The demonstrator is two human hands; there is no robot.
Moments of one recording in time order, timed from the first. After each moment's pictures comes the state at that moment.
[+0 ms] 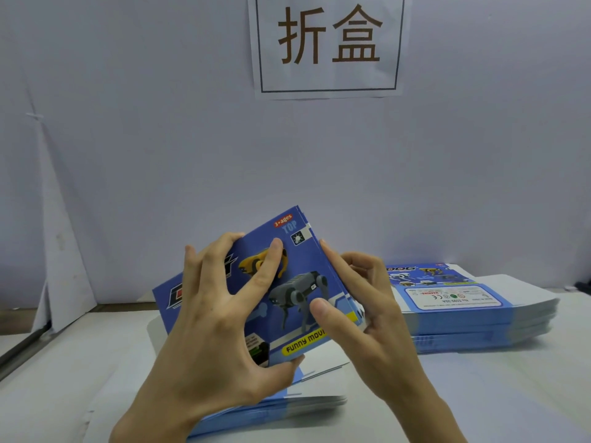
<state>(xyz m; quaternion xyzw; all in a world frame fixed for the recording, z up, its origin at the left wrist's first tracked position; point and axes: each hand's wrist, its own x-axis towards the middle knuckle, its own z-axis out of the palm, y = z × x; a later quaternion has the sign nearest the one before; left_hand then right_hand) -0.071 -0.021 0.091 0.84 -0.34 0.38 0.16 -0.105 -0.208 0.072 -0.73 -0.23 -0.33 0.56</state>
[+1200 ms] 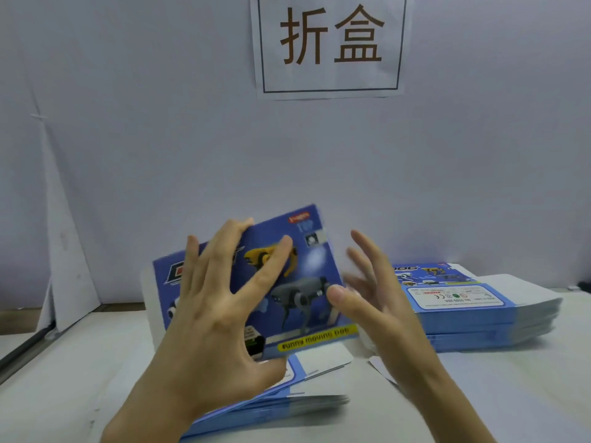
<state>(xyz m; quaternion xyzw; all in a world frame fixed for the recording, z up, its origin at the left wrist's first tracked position) -0.070 -0.014 0.095 0.84 -0.37 0.37 0.16 -0.105 -0.216 0.080 -0.68 -0.15 -0.22 0.68</state>
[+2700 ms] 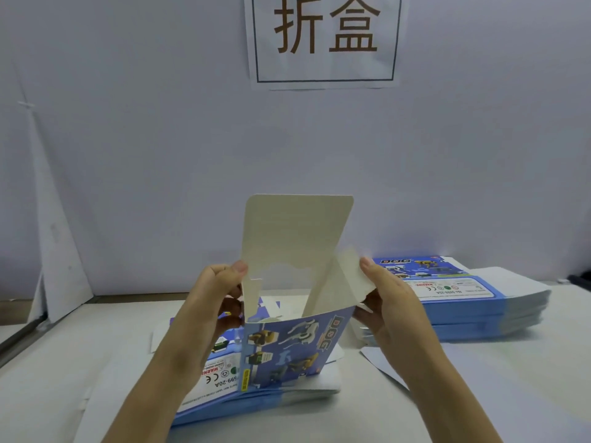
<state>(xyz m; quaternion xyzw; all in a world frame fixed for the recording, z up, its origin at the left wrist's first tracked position) -0.040 -0.027 0.076 0.65 -0.14 -0.03 0.75 -0.084 -0.242 0.065 -0.56 0.03 -0.18 0.81</state>
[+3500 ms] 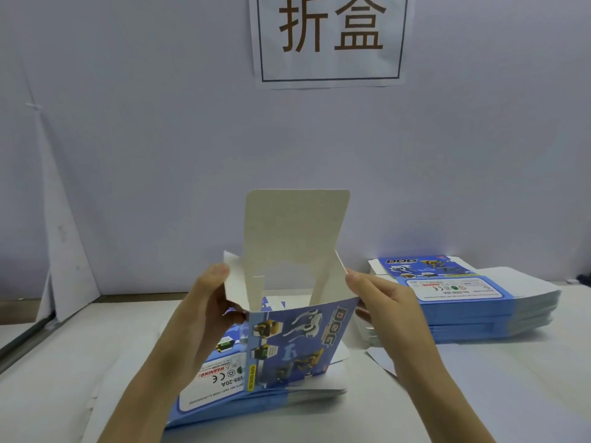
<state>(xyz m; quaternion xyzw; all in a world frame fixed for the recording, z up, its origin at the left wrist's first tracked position) -0.026 -0.009 0.063 0.58 -0.18 -0.07 0.79 -0.096 -0.225 0.073 -0.70 0.02 -0.23 0.68</state>
